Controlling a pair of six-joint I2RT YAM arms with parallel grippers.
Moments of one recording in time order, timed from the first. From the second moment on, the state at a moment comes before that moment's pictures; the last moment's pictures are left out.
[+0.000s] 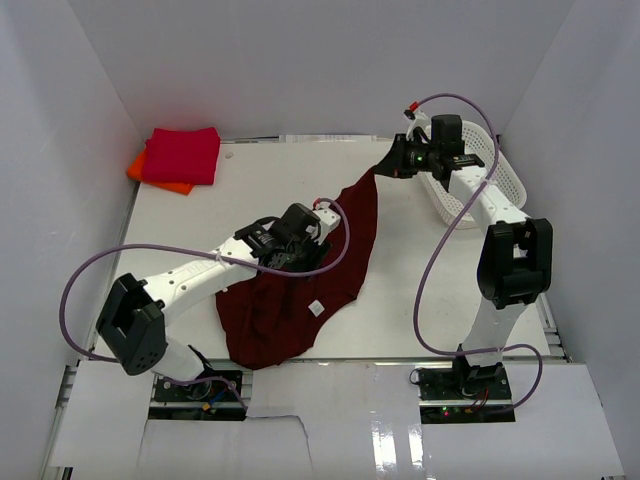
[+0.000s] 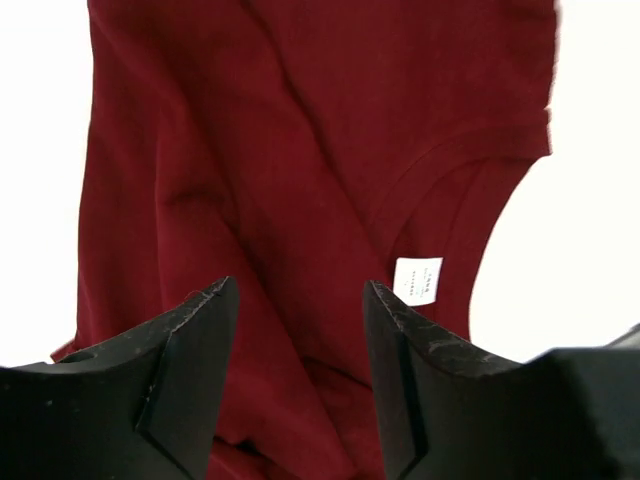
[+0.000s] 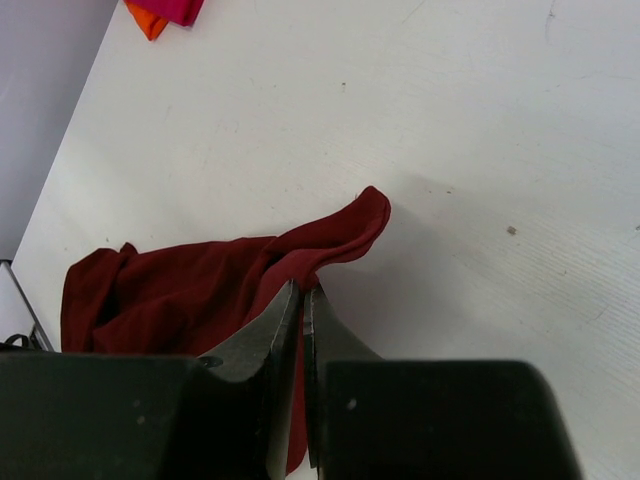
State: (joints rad) left arm -0.81 1.46 1.13 -0.59 -0.09 -0.05; right arm 0.18 1.84 1.54 -0.24 -0.69 0.23
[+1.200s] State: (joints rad) left arm -0.90 1.70 1.10 -0.65 -0.10 -0.17; right arm 0.18 1.86 1.54 -0.24 -0.70 0.22
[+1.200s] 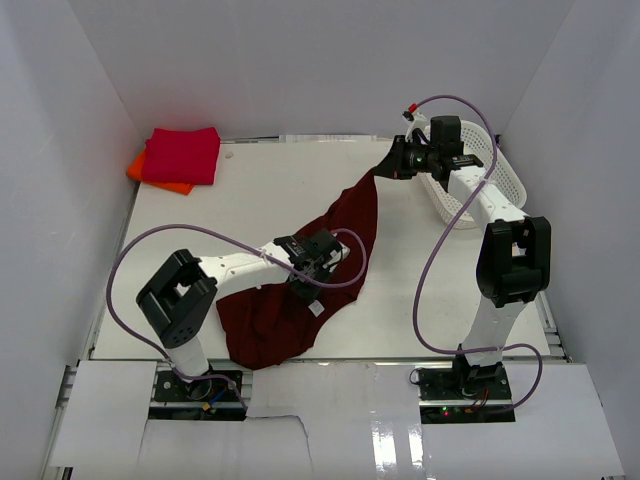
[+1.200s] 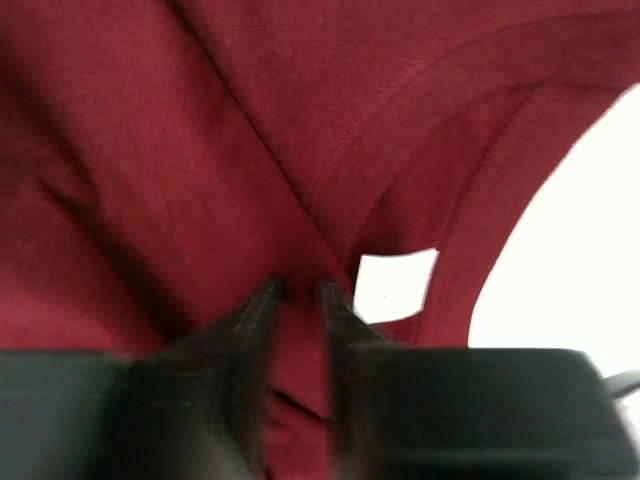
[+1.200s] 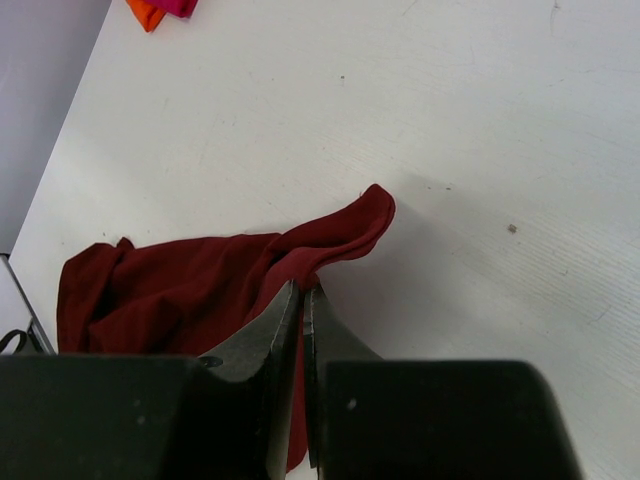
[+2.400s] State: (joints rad) left arm -0.28 1.68 1.39 -0.66 0.26 -0.19; right arm 0.16 1.86 1.50 -0.24 -0.67 0.20
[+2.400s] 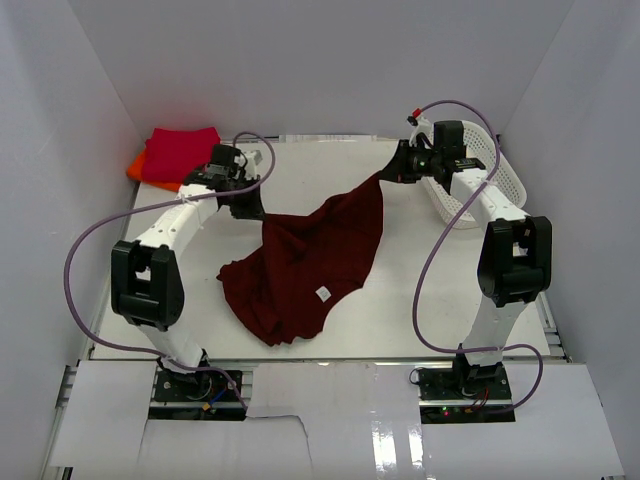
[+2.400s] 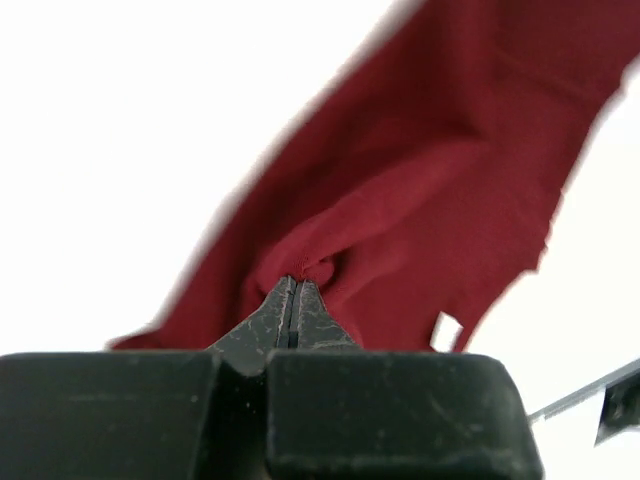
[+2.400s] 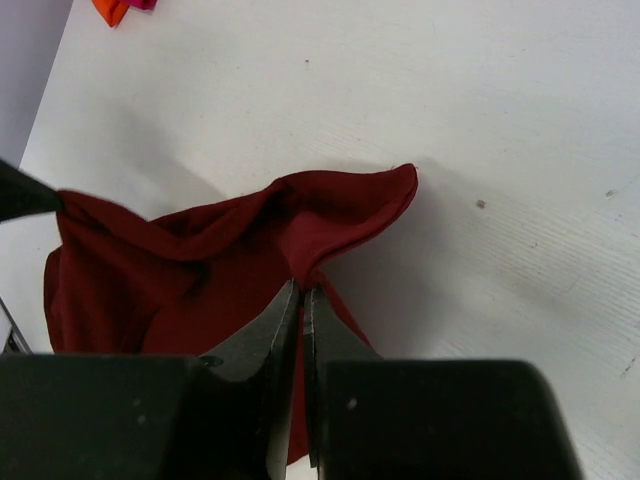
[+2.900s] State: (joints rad) left arm -0.05 1.97 1.53 -0.62 0.26 -0.25; right arm 0.16 1.86 1.49 -0.24 -0.66 0.20
